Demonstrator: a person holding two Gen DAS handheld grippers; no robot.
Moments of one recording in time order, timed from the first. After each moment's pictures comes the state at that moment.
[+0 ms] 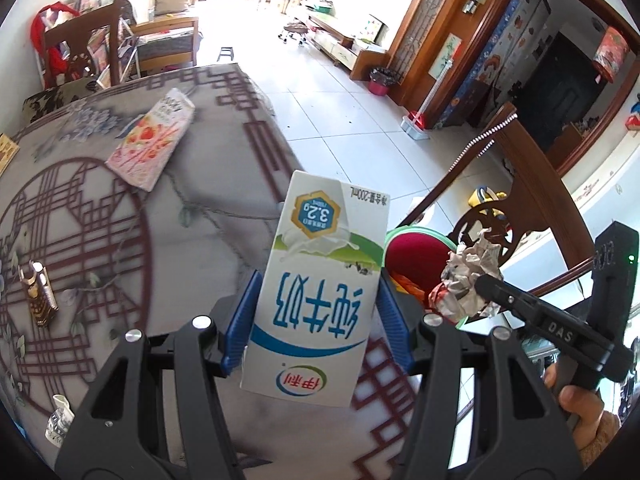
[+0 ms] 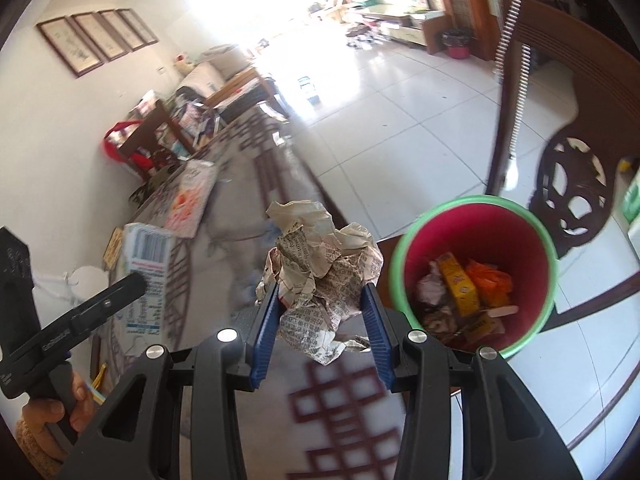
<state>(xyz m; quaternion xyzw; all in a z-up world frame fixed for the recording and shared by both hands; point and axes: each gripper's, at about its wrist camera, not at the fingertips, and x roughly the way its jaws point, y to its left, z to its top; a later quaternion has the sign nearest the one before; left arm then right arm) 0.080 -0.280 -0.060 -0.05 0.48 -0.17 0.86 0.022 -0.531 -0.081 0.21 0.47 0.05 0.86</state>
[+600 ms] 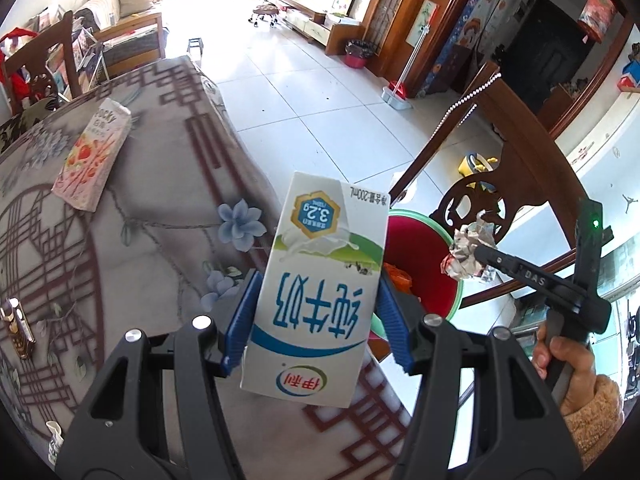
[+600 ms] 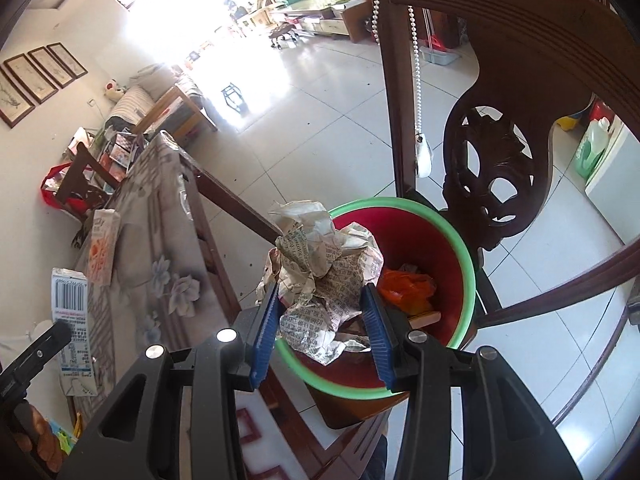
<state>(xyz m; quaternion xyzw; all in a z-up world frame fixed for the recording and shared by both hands) 0.106 -0.350 -0.079 -0.01 0.51 -0.20 0.84 0.049 -0.634 -0.129 0.23 0.49 -0.05 0.84</state>
